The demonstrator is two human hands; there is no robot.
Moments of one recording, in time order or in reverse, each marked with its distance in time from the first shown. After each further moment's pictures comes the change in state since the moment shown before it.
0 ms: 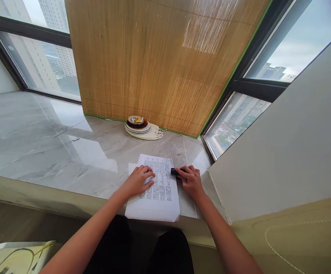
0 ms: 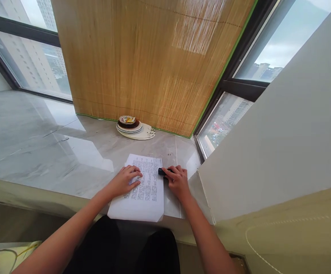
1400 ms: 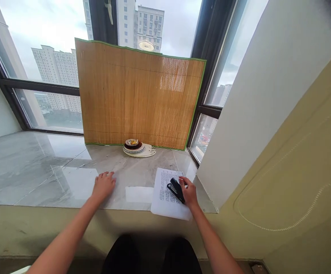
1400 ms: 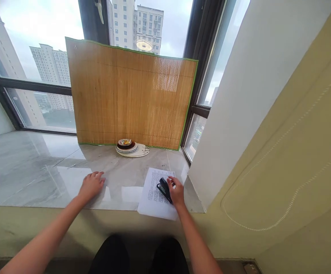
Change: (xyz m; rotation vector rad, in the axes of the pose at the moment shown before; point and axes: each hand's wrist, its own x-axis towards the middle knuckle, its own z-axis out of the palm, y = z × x) left_hand -0.062 -0.104 -0.094 0.393 0.204 -0.503; right_hand -0.033 -0.035 0.000 0.361 0.432 0.413
